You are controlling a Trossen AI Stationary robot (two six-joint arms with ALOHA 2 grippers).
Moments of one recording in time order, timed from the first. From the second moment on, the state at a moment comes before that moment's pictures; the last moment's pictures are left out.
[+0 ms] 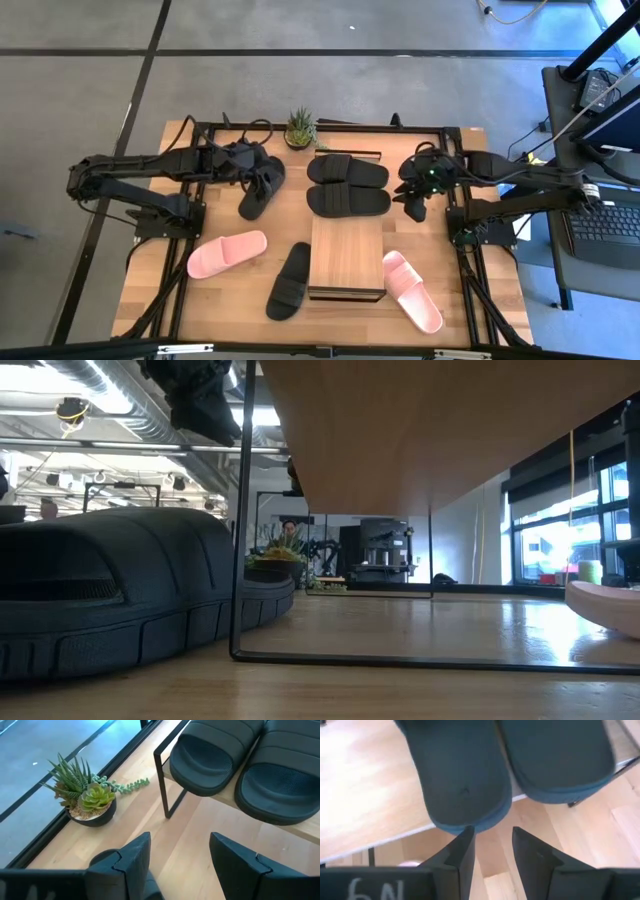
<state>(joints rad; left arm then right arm) 0.15 1.05 0.96 -0.61 -0.31 -0.25 -0.17 0.96 0.89 -0.83 -0.10 0.21</state>
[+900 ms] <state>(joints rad) 0.15 1.05 0.96 -0.61 -0.31 -0.23 -0.17 1.02 0.89 -0.74 -0.13 0.21</state>
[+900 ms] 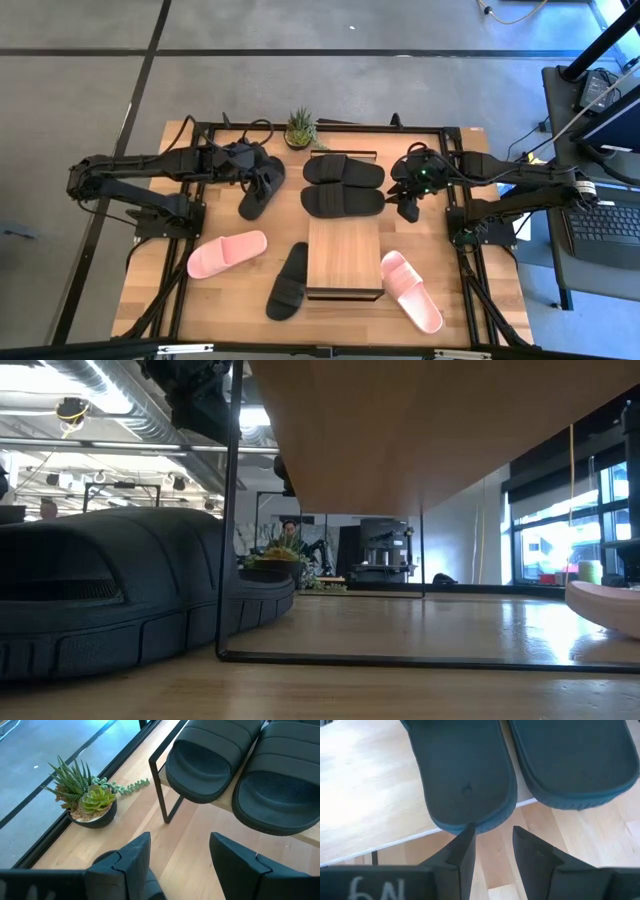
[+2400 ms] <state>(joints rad) 0.19 1.25 0.96 -0.86 -0.38 -0.02 -0.19 0.91 1.02 -0.86 0.11 0.29</state>
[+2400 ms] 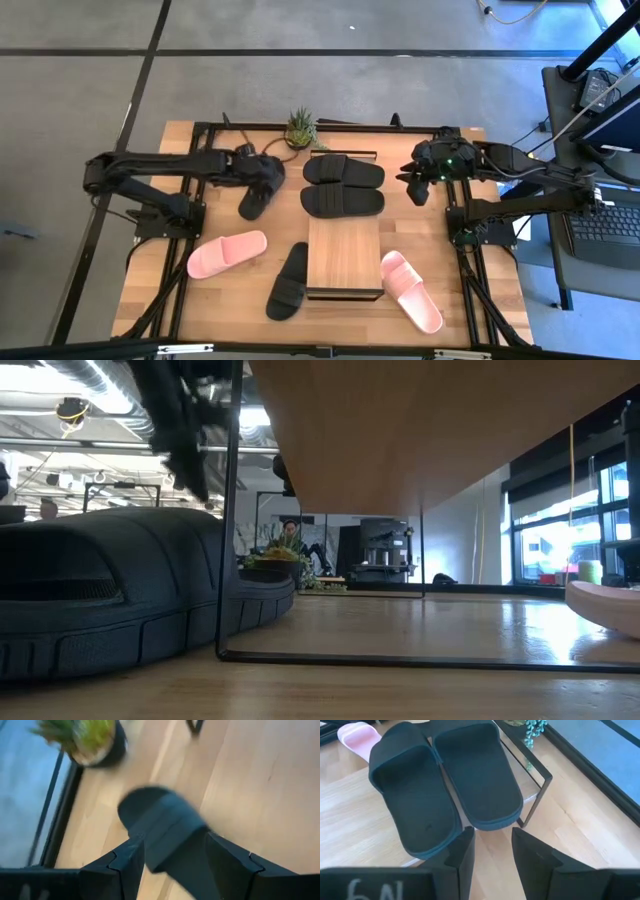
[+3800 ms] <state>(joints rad) 0.19 1.60 0.96 -0.78 -0.58 0.24 -0.19 0.91 1.02 -0.86 0.11 0.23</state>
